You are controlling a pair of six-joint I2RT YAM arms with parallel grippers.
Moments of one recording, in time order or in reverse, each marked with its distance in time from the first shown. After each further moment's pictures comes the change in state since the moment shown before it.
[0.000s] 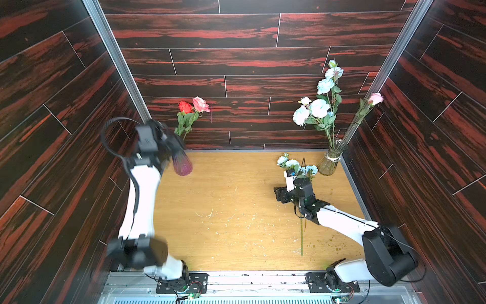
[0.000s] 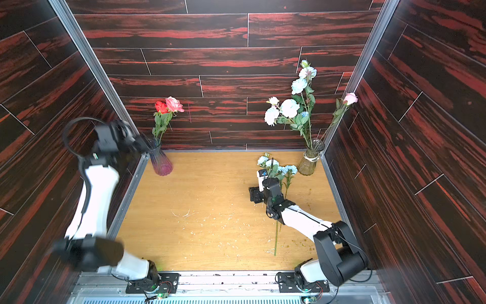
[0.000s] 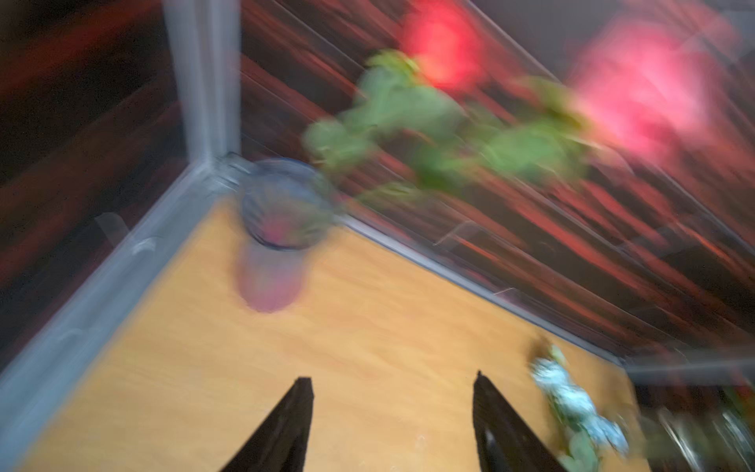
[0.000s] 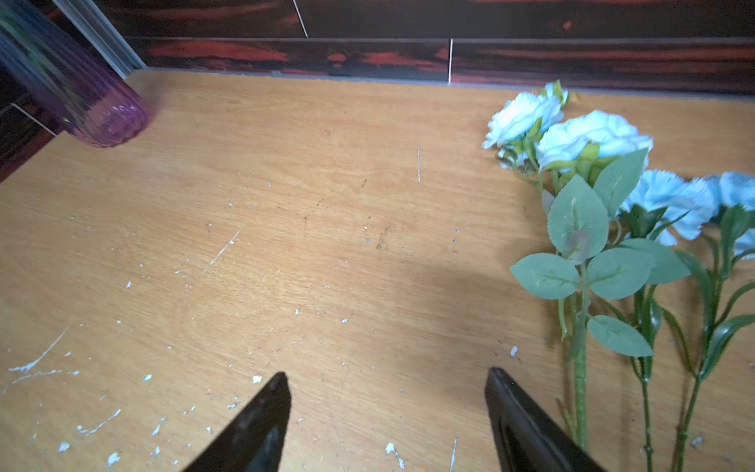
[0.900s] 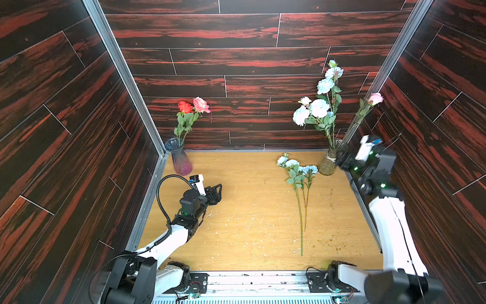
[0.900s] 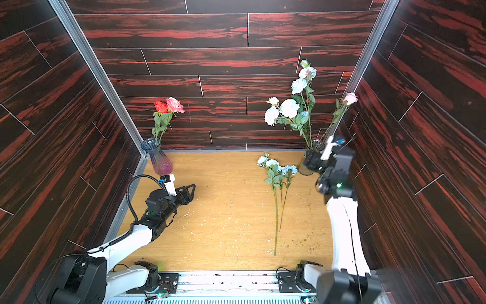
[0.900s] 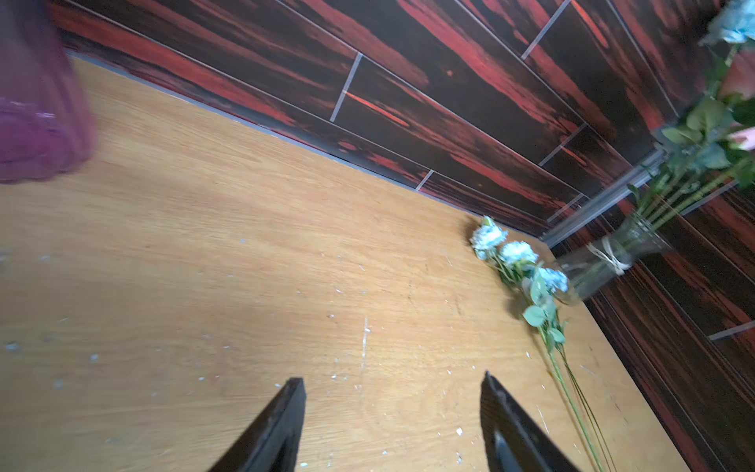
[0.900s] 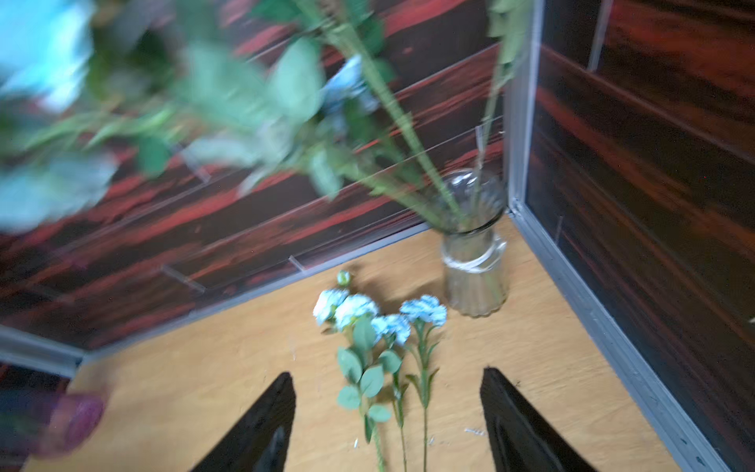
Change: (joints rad) left arm -0.285 -0.171 -1.047 1.046 -0.008 -0.062; right arm -0.731 -0.137 0.618 -0.621 -0.233 0.129
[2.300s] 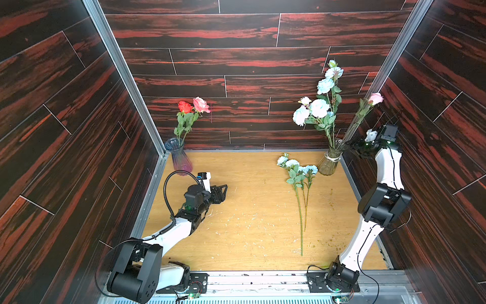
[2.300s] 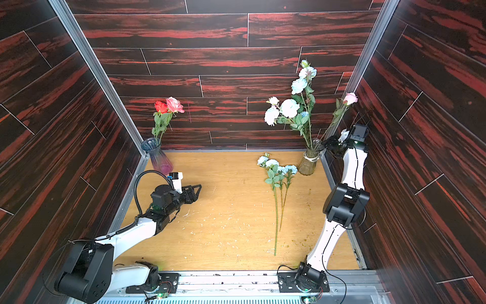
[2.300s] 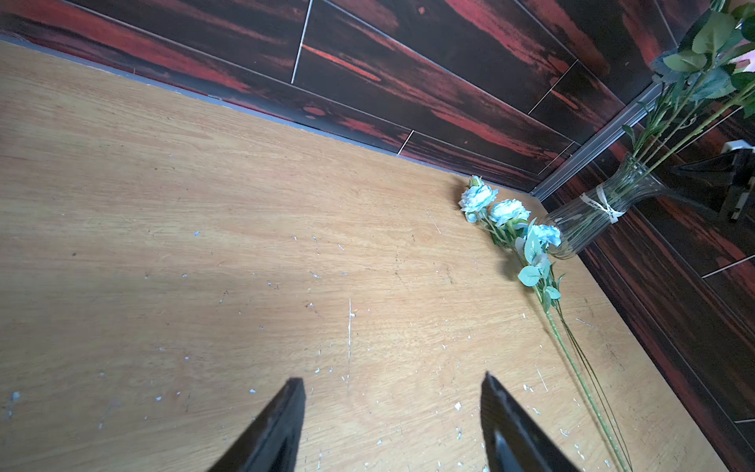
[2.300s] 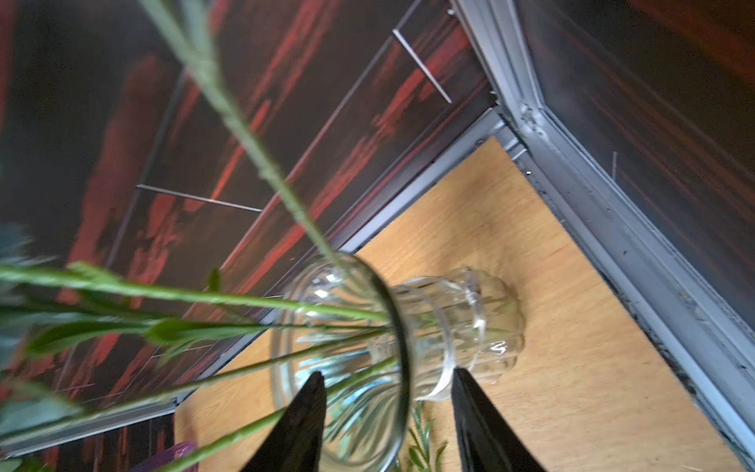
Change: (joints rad) left arm -0.009 0.110 0.073 -0.035 0.089 0.077; right arm -0.173 0.951 0.923 -0.364 -0.299 0.135
